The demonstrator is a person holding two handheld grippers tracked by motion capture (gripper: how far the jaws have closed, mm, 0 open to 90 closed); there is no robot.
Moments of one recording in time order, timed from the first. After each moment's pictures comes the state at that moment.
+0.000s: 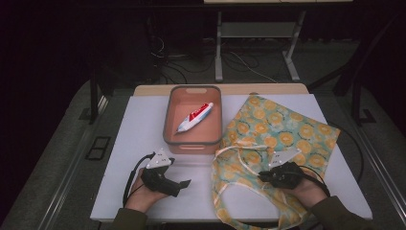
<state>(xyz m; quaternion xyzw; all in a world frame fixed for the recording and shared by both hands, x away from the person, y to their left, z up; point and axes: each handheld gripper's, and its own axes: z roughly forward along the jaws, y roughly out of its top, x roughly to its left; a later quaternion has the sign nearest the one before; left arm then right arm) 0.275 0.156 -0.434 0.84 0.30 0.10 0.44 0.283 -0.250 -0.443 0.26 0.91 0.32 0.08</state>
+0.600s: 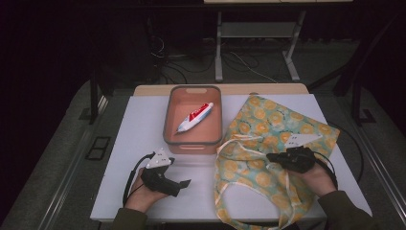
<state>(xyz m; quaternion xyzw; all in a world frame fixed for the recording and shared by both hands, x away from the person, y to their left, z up) 0.275 0.157 -0.434 0.84 0.30 0.10 0.44 0.310 -0.283 -0.412 0.31 0.86 0.39 0.12</state>
